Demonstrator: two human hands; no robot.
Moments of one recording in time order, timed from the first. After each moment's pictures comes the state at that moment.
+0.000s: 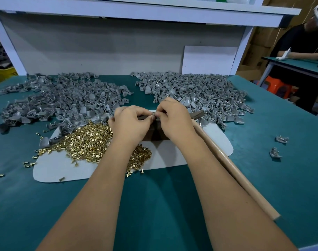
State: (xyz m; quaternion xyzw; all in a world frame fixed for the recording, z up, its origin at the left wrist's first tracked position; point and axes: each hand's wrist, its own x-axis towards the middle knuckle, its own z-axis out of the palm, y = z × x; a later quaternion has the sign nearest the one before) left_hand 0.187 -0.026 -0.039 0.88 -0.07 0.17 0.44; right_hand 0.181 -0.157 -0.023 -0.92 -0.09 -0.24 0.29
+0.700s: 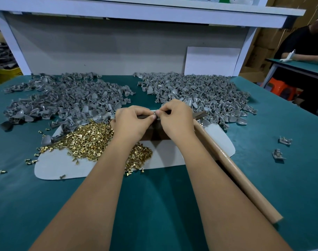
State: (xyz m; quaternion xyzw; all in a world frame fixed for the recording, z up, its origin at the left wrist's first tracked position) left_hand 0.188 -0.023 -0.041 0.85 -0.09 0.15 0.50; right_hand 0.184 -0.153 -0.029 -0.89 0.00 -0.24 0.39
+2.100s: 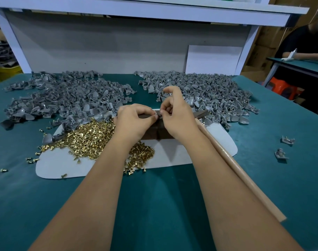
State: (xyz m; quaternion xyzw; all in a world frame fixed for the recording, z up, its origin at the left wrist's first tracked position) left_hand 0.196 -0.020 -0.045 0.82 -0.13 0.15 0.53; right_hand 0.193 -0.165 -0.038 -0.87 -0.13 -0.25 0.40
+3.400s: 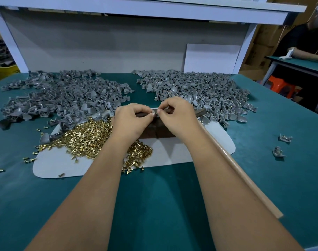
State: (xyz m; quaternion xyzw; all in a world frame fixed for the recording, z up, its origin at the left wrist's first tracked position) left_hand 0.196 -0.020 -0.046 0.83 -0.10 0.14 0.53; right_hand 0.185 -0.166 -0.031 -0.88 -0.07 -0.23 0.40
